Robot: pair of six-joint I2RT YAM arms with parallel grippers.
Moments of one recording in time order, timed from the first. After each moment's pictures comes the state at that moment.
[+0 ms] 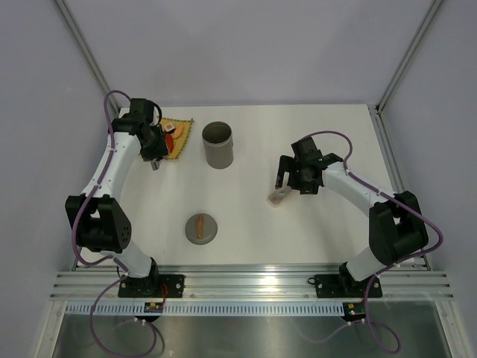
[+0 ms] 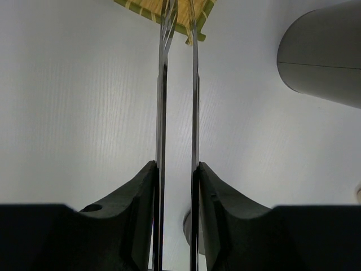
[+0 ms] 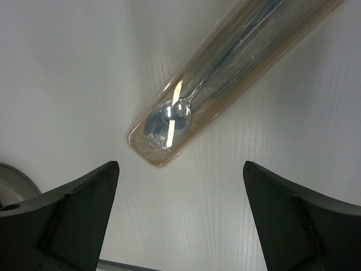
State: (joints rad) left arm -0.06 1.62 1.53 -0.96 -0.06 -0.32; right arm 0.43 1.55 1.07 -0.57 0.01 0.58
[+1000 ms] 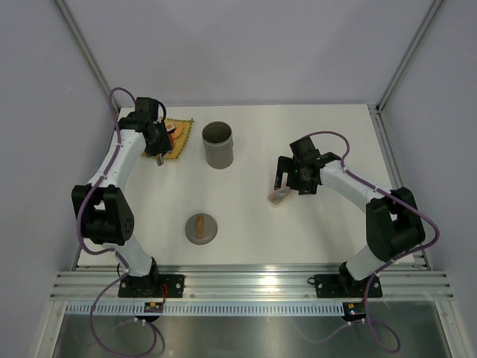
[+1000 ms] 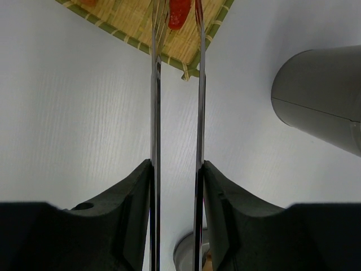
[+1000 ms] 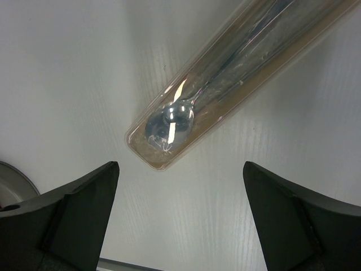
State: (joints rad) left arm -0.07 1.68 1.53 -0.84 -0.10 -0.36; right arm 0.43 1.59 1.09 -0.57 -0.02 0.56
